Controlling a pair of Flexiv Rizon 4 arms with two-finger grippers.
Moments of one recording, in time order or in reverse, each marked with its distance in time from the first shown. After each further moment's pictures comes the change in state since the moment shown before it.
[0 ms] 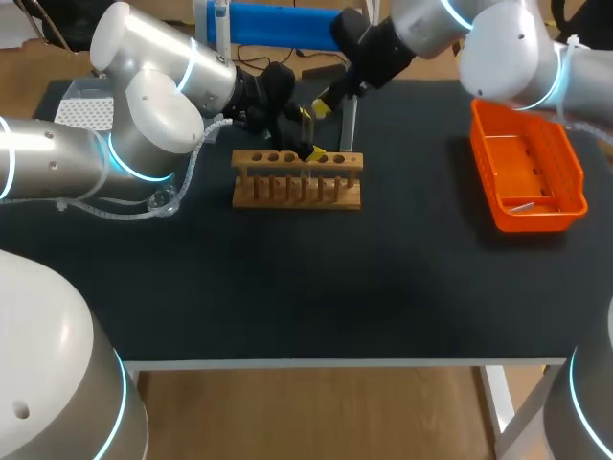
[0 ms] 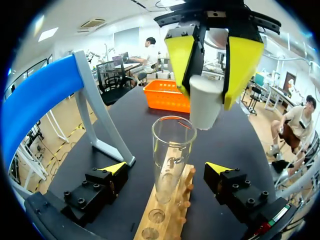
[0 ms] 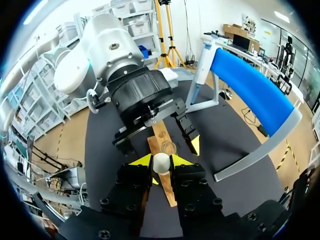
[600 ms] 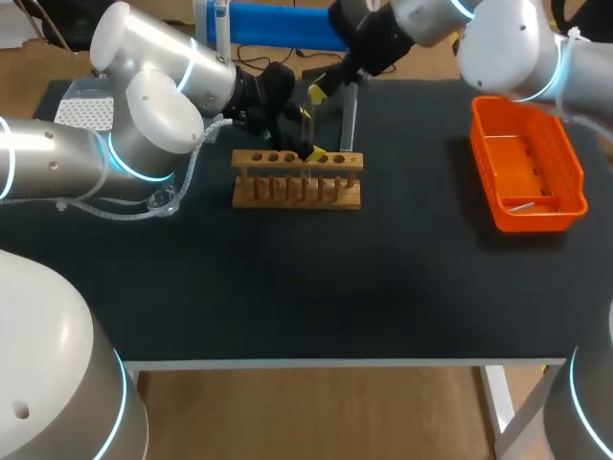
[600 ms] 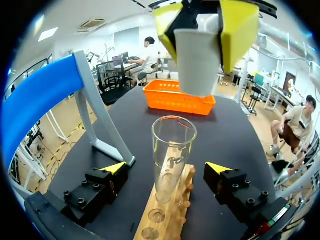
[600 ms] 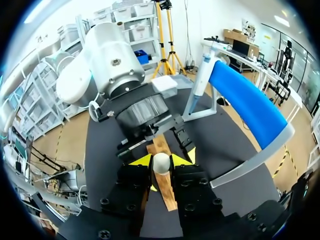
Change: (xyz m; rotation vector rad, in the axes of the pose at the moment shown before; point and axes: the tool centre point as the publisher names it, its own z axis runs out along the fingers) left arm 0.000 0.000 0.000 0.000 0.000 0.000; right arm 0.000 0.024 -0.012 -0.040 -0.008 -0.020
